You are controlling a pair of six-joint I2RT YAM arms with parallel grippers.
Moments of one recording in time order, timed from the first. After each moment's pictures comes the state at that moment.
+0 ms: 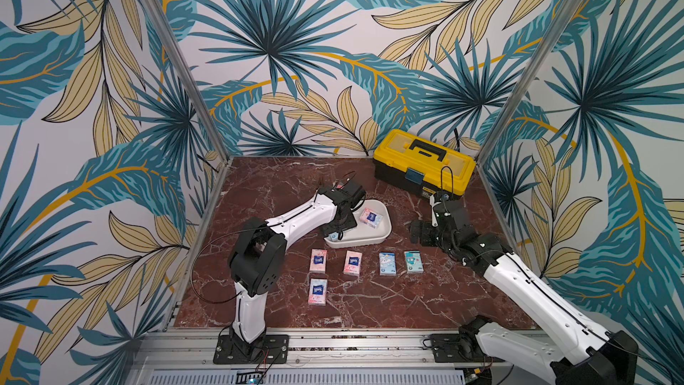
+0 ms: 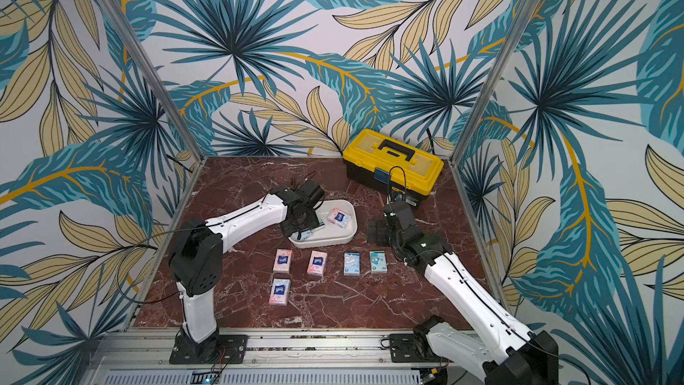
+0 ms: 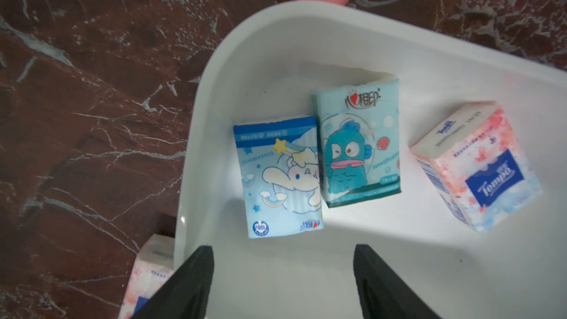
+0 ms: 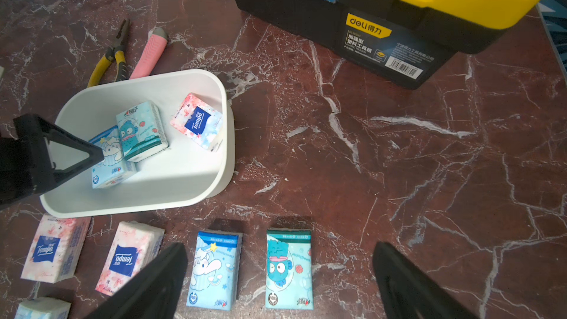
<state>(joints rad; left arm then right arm) -0.65 1.95 1.56 -0.96 -0.19 -1.04 0.45 1.05 0.90 -0.65 0.24 0.40</state>
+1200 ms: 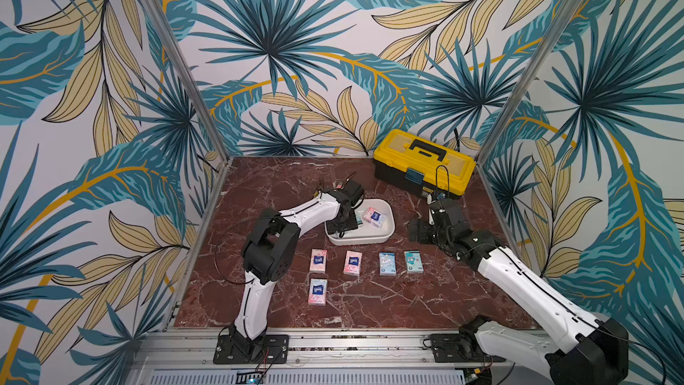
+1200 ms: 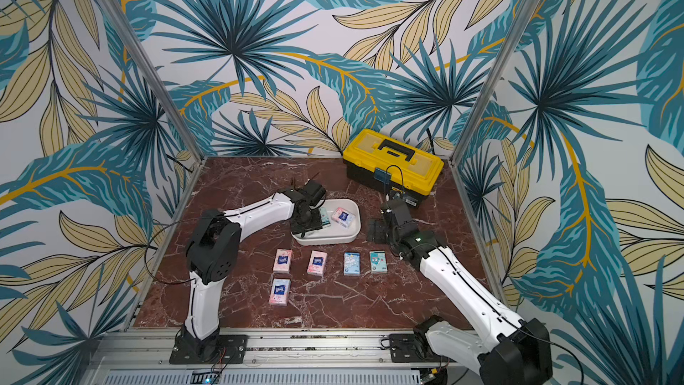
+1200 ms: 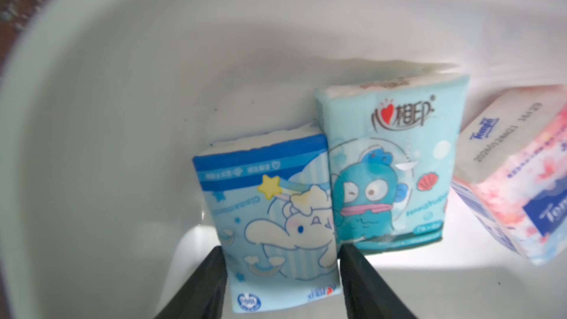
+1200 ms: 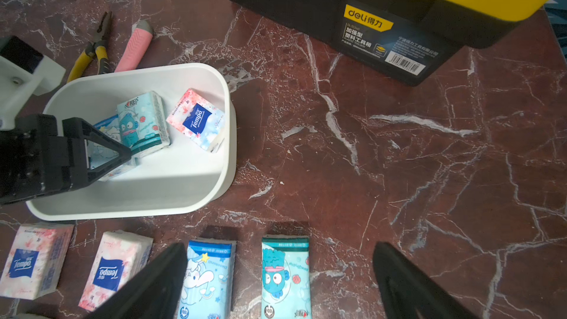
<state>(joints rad) -0.62 2.08 1.59 -0.83 -0.08 -0.83 0.43 1.12 0.90 -0.62 0.24 0.40</state>
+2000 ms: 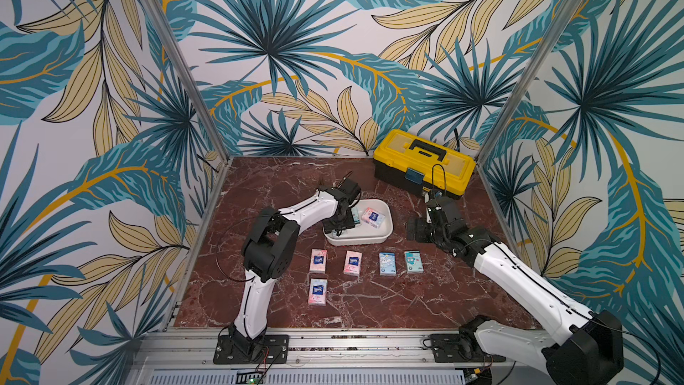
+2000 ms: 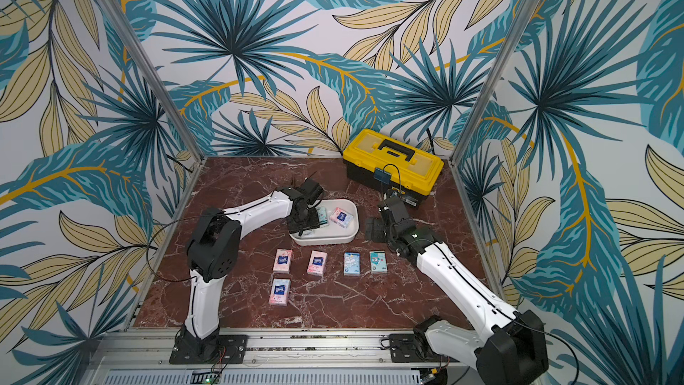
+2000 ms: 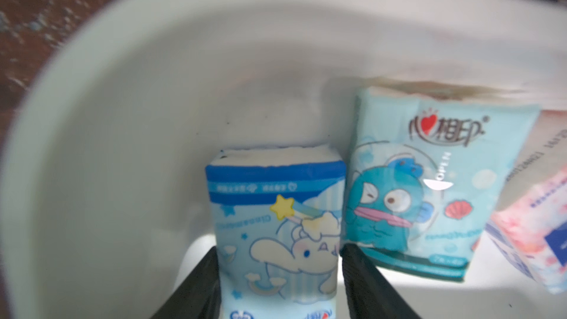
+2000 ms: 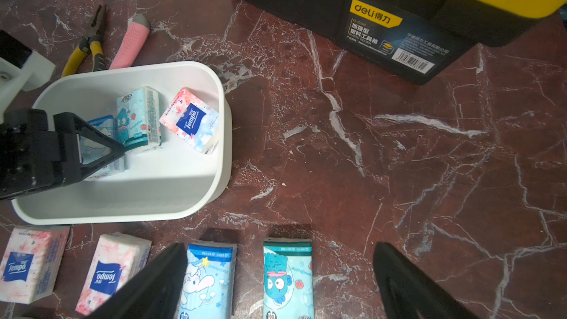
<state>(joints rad) -0.58 2.10 1.61 -0.85 -0.07 -0.83 0.43 1.16 0.92 -0.61 0.24 0.40</state>
